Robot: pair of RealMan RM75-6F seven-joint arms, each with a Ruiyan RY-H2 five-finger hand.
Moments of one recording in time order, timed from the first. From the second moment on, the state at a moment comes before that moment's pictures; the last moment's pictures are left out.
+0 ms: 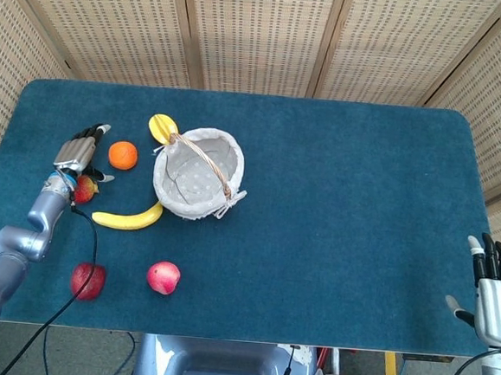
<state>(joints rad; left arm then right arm) -0.88 -1.77 -0.18 -0.31 1.37 0.47 -0.67 0.05 -1.11 0.14 -1.74 -1.39 1.53 -0.33</state>
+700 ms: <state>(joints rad) -0.90 -1.81 -0.19 -0.20 1.36 0.59 -0.73 0.05 -1.10 0.14 -1.74 -1.39 1.53 -0.29</state>
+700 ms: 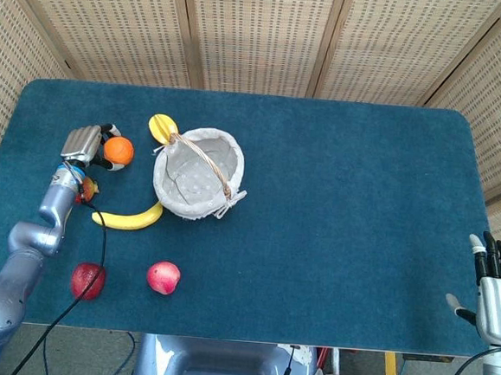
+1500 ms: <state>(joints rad) -0.75 -1.35 -0.14 -1.15 1.47 1.06 -0.58 0.02 -1.05 0.11 -1.76 -1.48 1.59 -0.19</state>
